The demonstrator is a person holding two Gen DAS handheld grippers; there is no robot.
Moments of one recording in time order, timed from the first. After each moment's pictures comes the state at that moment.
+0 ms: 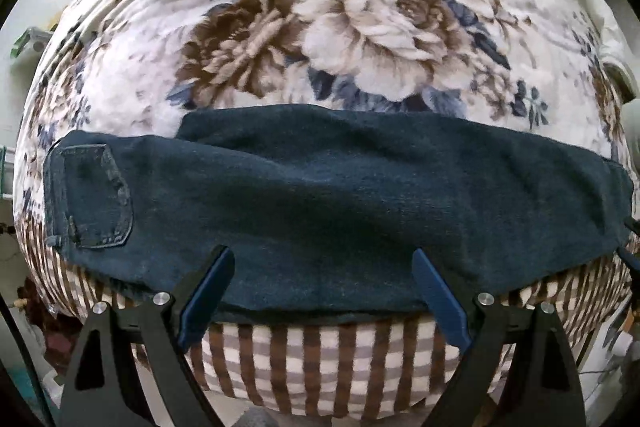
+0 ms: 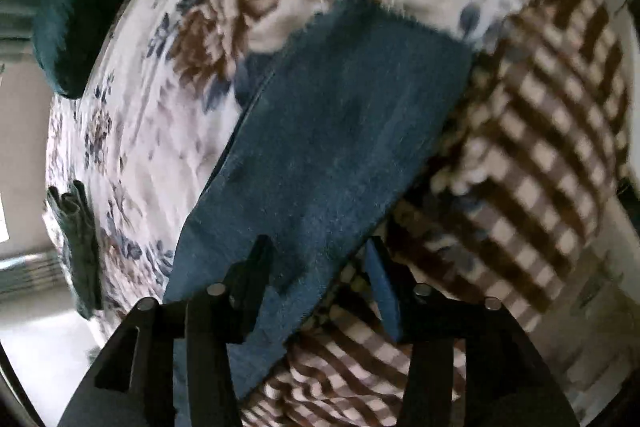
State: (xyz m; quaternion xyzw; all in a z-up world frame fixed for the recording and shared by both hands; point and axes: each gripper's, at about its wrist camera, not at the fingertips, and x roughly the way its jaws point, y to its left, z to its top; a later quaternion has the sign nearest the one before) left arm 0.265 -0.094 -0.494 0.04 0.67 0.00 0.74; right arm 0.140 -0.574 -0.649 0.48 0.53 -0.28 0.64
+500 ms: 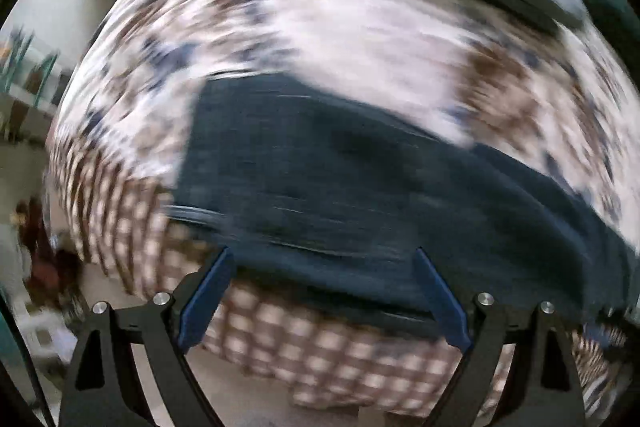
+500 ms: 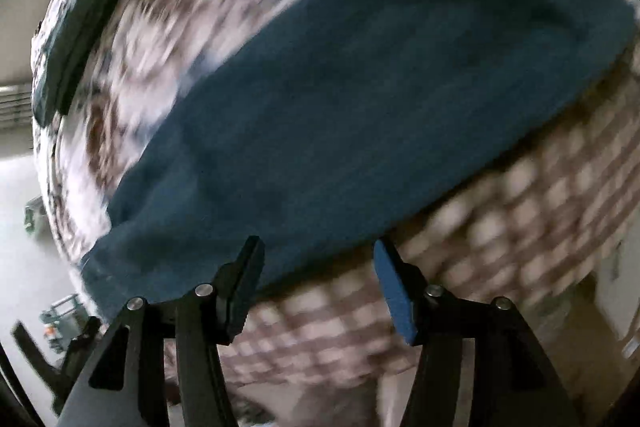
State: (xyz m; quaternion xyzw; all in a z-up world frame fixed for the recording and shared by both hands) left arm 0.245 0.172 -0.470 -0.07 0.65 0.14 0.74; right arm 0.205 -0.297 -0.659 0.38 0.69 -0.13 0.61
